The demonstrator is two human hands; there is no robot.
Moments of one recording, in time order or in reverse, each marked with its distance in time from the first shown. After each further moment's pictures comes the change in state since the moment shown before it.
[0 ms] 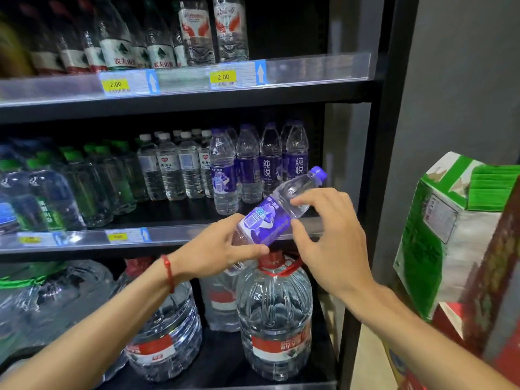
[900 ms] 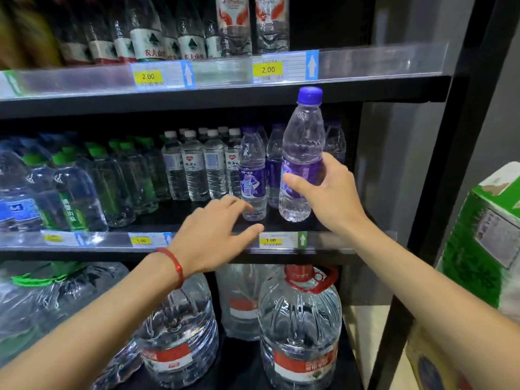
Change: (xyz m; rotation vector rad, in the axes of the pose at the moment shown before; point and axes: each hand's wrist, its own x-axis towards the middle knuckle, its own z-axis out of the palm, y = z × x) left_hand 0.003 -0.015 -0.060 0.792 0.268 -0.017; right_hand 0.101 0.005 0.079 0.428 -0.164 0.352
